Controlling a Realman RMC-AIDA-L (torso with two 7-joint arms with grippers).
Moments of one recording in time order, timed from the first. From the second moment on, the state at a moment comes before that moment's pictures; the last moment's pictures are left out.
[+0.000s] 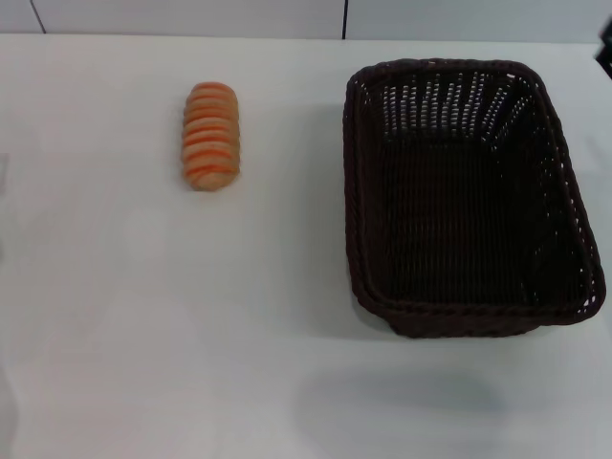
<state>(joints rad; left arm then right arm) -0.39 -2.07 -1.48 -0.22 2.45 0.86 -0.02 -0.08 1.83 -2.27 -1.53 -1.88 0.62 2.46</state>
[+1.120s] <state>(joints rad) -0.39 -2.07 -1.49 -0.21 2.45 0.86 -0.02 -0.05 2.08 -1.12 -1.65 -1.83 -1.24 2.58</state>
